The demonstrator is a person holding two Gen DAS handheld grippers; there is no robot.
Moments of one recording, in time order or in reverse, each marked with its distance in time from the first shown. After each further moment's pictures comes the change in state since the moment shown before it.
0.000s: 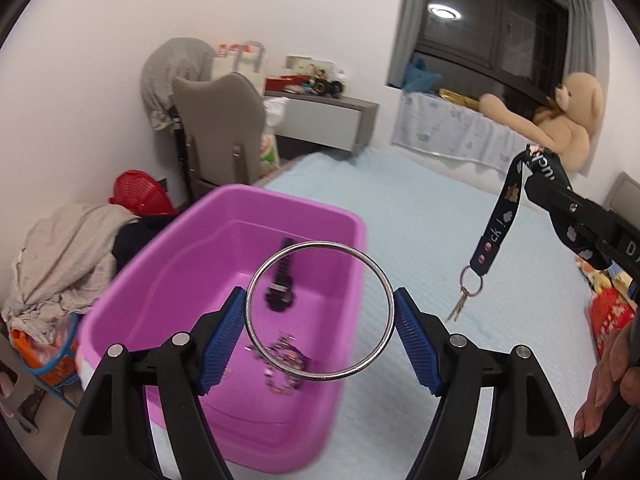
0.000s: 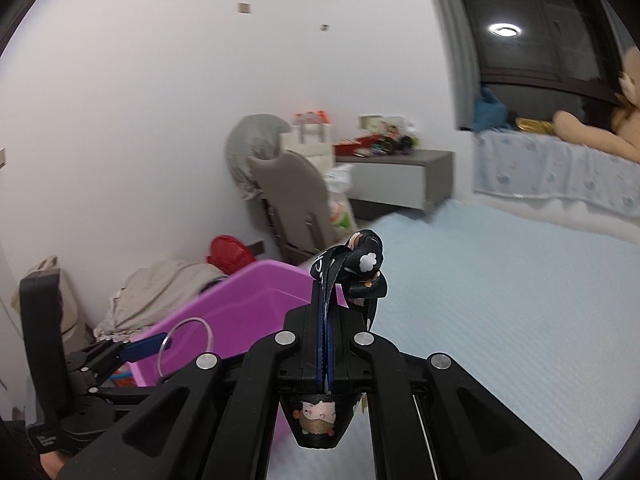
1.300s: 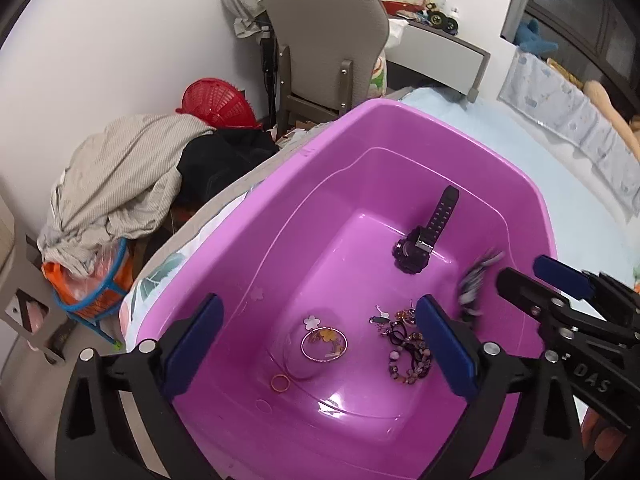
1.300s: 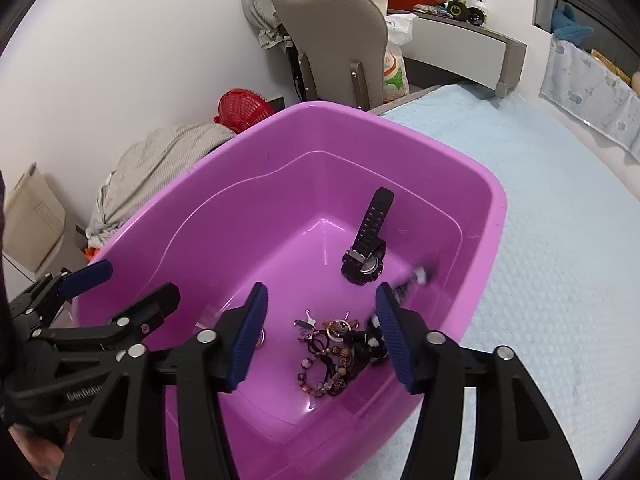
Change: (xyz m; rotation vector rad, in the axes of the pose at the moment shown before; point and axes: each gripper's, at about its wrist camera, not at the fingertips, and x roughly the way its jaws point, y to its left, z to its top) left arm 0.092 0.138 -0.013 -0.184 0.297 0.228; right arm 0.208 0.084 -0.051 -0.068 0.544 0.028
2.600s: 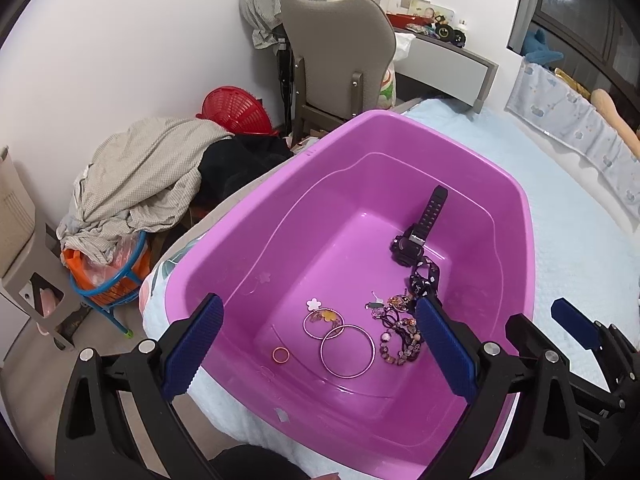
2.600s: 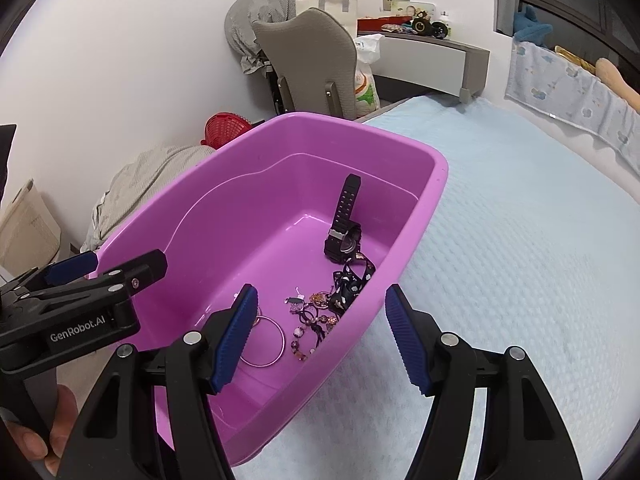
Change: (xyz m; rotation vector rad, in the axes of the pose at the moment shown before) left arm -0.045 -0.016 -0.021 -0.021 -0.047 0.055; right arm -0.054 -0.002 -0.057 0.066 -0.099 -0.058
